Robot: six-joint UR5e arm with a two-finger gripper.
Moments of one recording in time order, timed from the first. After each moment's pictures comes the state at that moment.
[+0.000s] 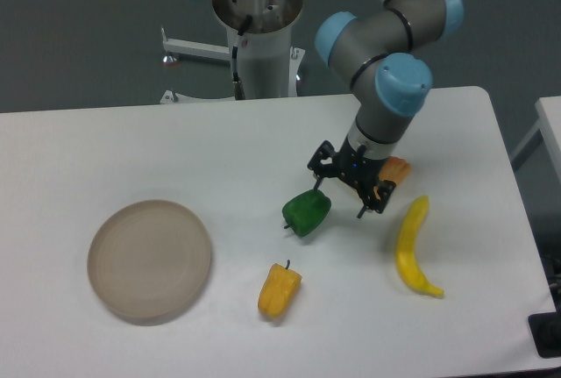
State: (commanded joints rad) arm 2.36 -1.94 -1.68 -1.02 1.32 1.17
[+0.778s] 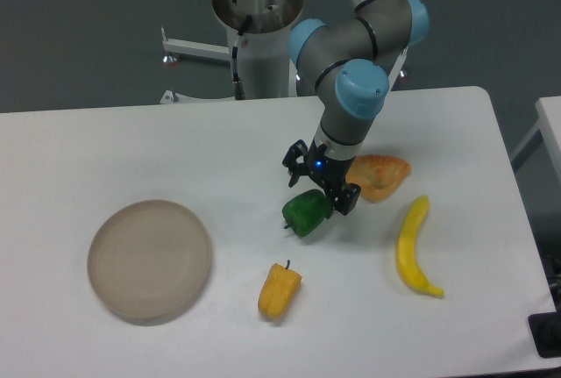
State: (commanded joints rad) arm 2.32 -1.94 -1.71 -1.01 1.32 1.25
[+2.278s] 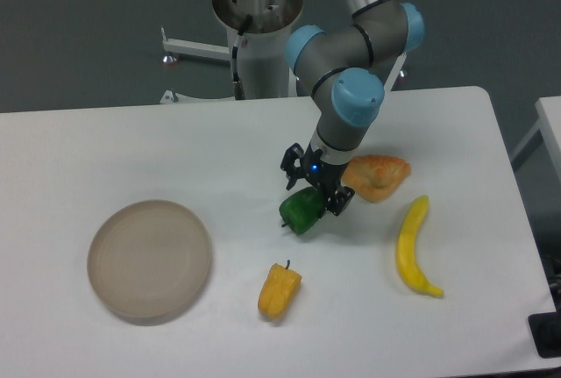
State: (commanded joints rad) arm 2.32 -1.96 -1.72 -1.01 1.33 1.22
